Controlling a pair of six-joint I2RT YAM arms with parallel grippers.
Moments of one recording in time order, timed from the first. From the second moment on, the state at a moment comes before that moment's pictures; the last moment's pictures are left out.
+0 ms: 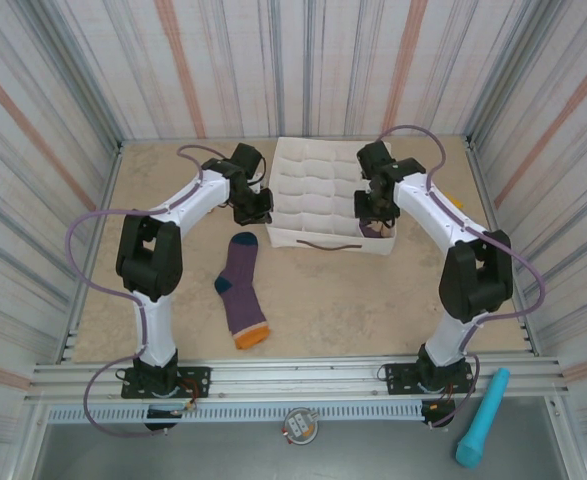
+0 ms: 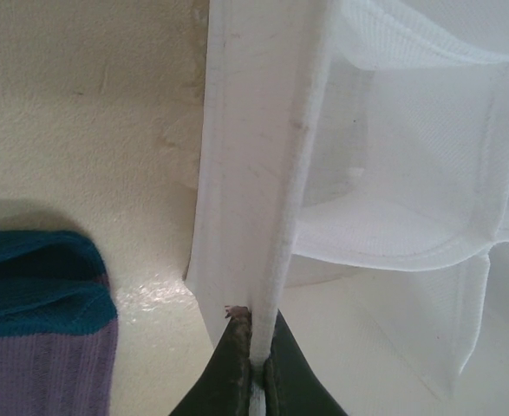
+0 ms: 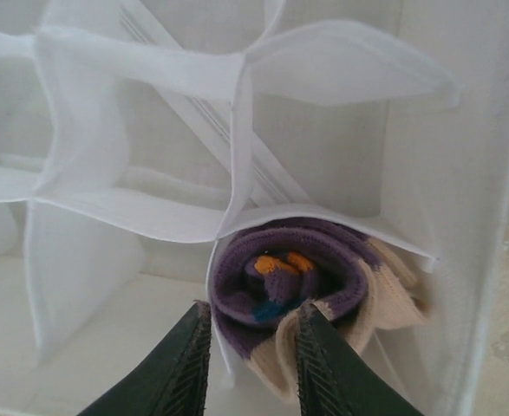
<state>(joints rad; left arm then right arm) -0.42 2.00 1.65 -0.89 0.31 -0.55 0.36 1.75 1.49 -0.99 0.09 0.33</state>
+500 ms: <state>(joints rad) -0.43 2.01 1.64 -0.84 0.34 -0.62 0.31 1.74 1.40 -0.95 0.10 0.34</state>
